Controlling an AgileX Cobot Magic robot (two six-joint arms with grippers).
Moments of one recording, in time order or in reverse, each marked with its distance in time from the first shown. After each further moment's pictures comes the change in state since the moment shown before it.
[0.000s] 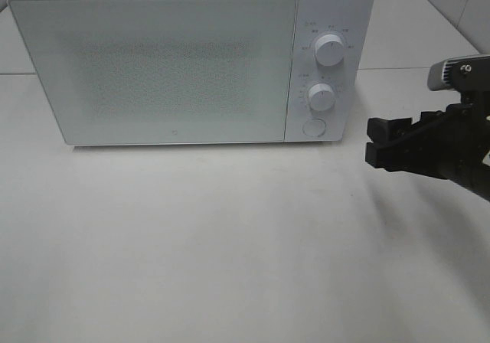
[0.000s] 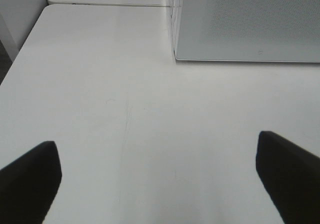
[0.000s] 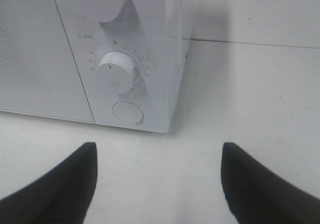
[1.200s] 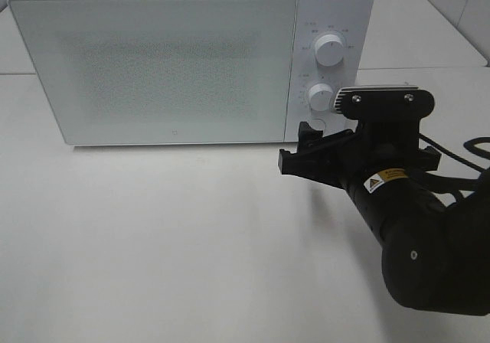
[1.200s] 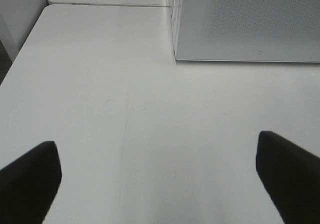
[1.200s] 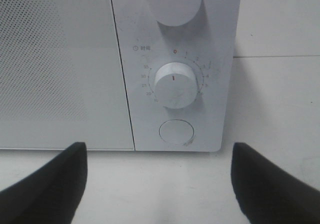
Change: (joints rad) left arm 0.000 0.000 0.000 0.000 0.000 0.000; right arm 0.473 0.369 -0.169 0.599 -0.417 -0.086
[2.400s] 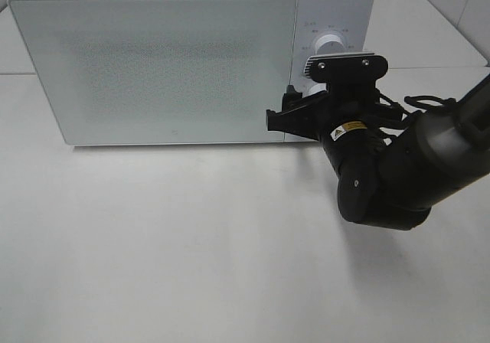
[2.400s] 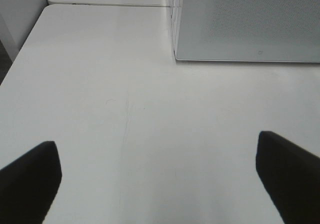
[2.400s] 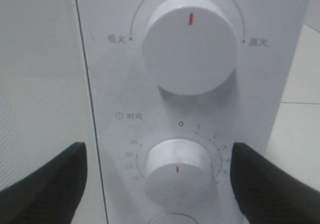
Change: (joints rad) left arm 0.000 0.000 0.000 0.000 0.000 0.000; right arm -0.227 0.226 -0.279 -0.214 0.003 -0.041
